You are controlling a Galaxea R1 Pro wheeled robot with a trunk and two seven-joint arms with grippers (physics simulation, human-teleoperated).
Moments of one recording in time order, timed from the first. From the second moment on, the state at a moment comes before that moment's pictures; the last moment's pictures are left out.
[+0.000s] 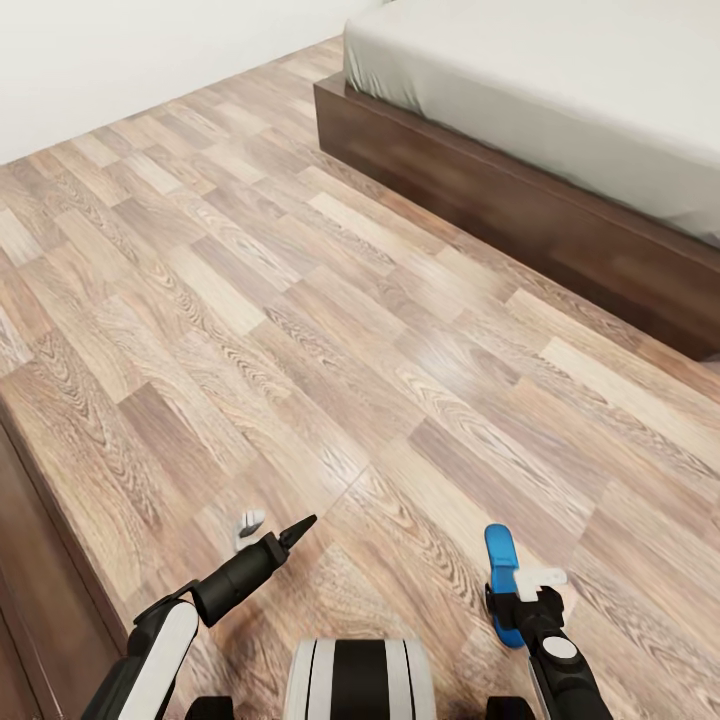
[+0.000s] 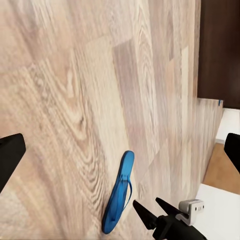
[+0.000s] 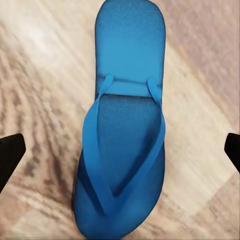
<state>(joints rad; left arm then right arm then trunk) -0.23 0.00 0.01 -1.33 0.77 0.56 -0.46 -0.22 0.07 -0.23 -1.09 0.35 0.23 0.03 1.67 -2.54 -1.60</state>
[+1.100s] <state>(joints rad) -0.23 0.00 0.01 -1.33 0.77 0.57 -0.46 -0.22 0.07 -0.23 -1.09 0.35 0.23 0.03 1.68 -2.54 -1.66</state>
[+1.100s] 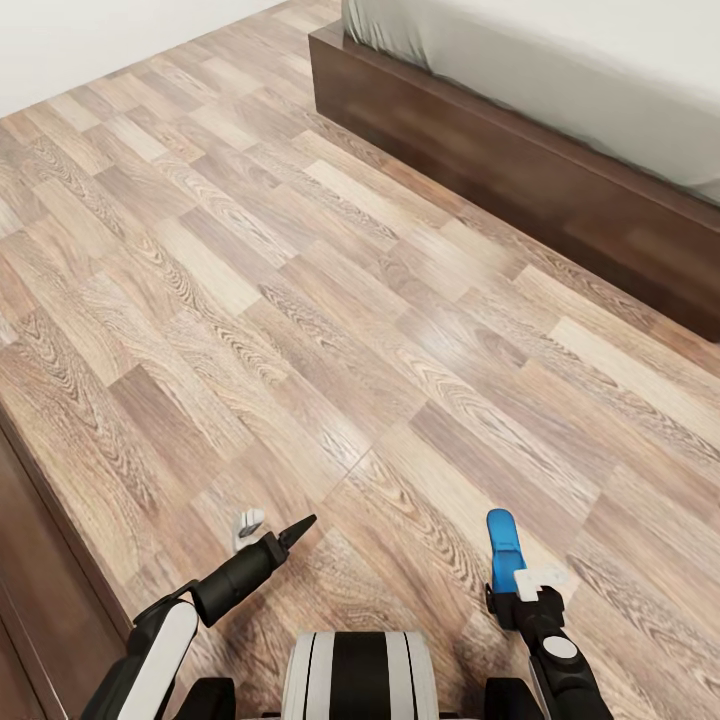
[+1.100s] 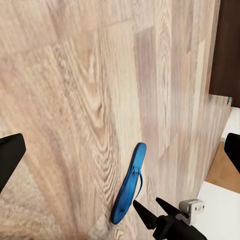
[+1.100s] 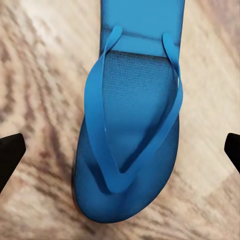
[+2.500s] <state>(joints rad) -0.23 0.00 0.01 -1.54 0.86 0.59 -0.47 -0.22 0.07 -0.23 -1.09 0.35 0.23 0.03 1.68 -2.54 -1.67</state>
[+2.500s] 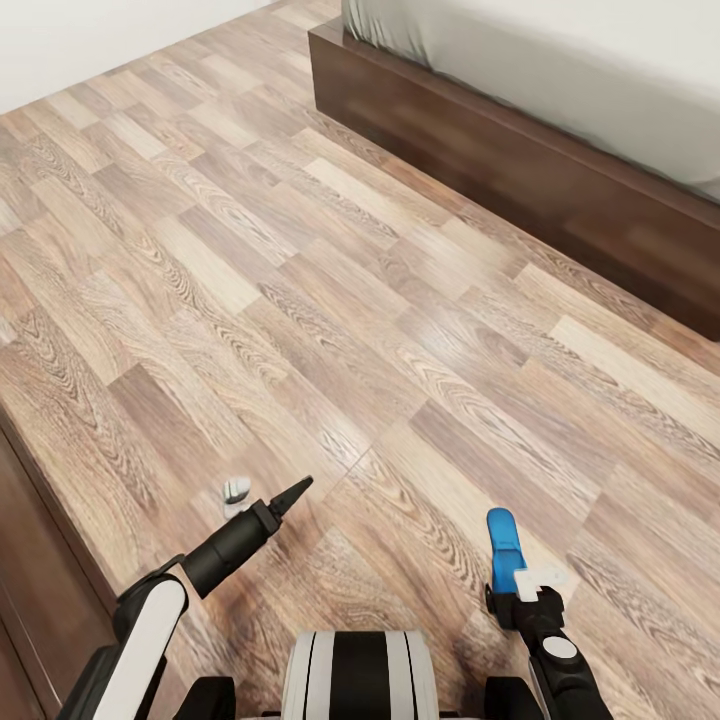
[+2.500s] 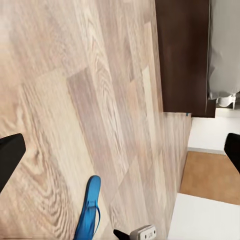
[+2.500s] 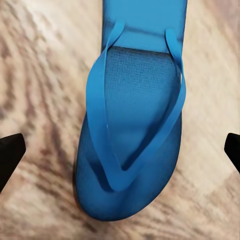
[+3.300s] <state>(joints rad) -0.23 0.00 0.01 -1.54 0.86 0.59 -0.47 -0.22 0.07 -0.23 -1.09 0.35 0.23 0.03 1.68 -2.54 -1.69</state>
